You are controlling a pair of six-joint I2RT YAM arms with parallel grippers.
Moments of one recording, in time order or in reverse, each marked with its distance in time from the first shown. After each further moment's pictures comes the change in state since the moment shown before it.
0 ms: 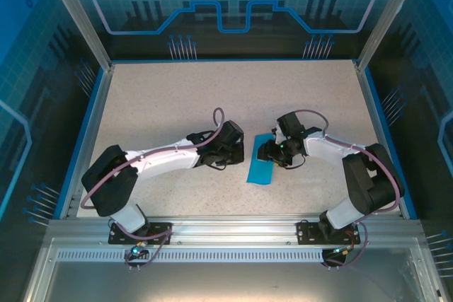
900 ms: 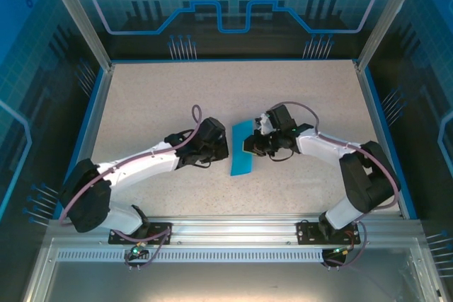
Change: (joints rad) left arm 0.088 -0.199 -0.095 -0.062 -0.044 -0.001; right arm 0.100 0.048 0.090 0.222 -0.189 0.127
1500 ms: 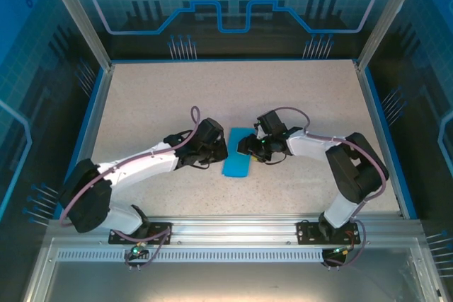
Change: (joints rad) left arm 0.010 0.022 -0.023 0.022 0.053 0.000; right arm 0.042 0.061 -0.022 -0.011 0.198 0.087
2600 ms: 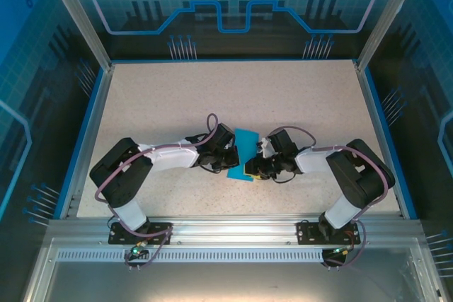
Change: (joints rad) left arm 0.000 0.271 -0.004 0.208 0.185 -0.048; right arm -0.017 -0.030 -0.300 0.304 -0.278 -0.076
